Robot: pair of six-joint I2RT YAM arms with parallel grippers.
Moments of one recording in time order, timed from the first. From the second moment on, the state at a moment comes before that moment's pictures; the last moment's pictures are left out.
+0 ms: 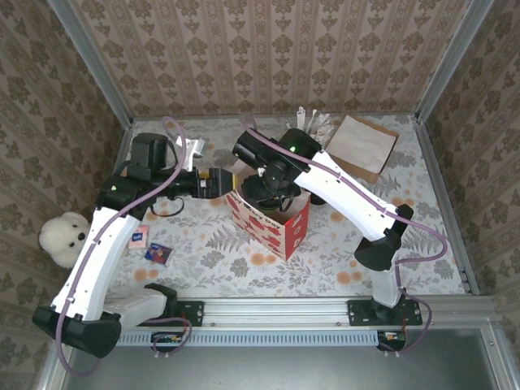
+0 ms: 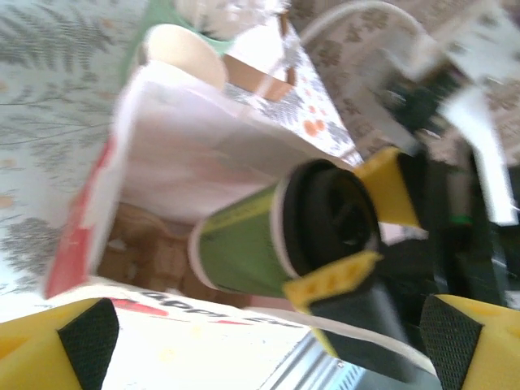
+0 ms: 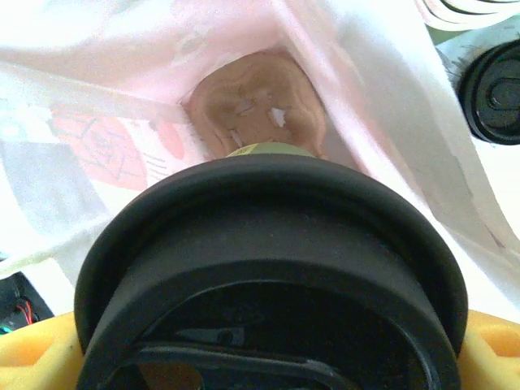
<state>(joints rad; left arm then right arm) -0.36 1.10 1.32 -0.91 0.67 -0.32 0.91 1.95 2.32 -1.64 0.12 0.62</state>
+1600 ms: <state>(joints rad) -0.39 1.55 1.54 -0.98 0.66 0.06 0.84 1.97 2.21 -1.61 0.00 0.22</state>
